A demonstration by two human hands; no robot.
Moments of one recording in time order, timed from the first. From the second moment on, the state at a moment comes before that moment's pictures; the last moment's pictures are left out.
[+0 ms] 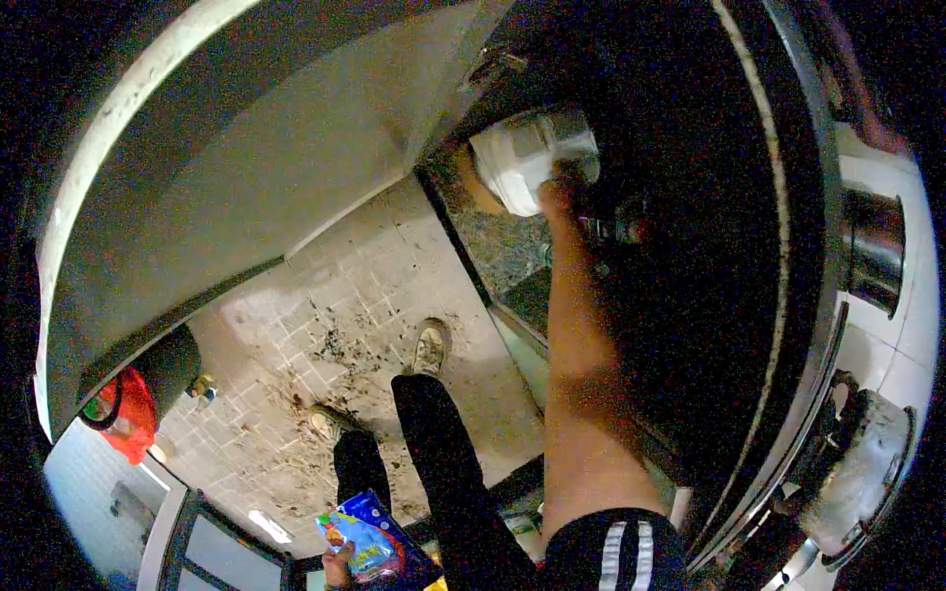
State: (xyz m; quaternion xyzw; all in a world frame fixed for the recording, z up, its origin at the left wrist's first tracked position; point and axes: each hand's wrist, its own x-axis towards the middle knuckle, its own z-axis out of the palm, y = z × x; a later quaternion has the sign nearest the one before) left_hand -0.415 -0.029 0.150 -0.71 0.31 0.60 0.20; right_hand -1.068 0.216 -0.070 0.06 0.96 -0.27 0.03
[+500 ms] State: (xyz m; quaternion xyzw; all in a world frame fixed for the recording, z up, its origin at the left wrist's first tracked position) left_hand -0.381 -0.026 0.131 -0.69 0.35 0.60 0.20; right_hand -1.060 0.269 -0.106 0.10 0.95 -0.28 0.01
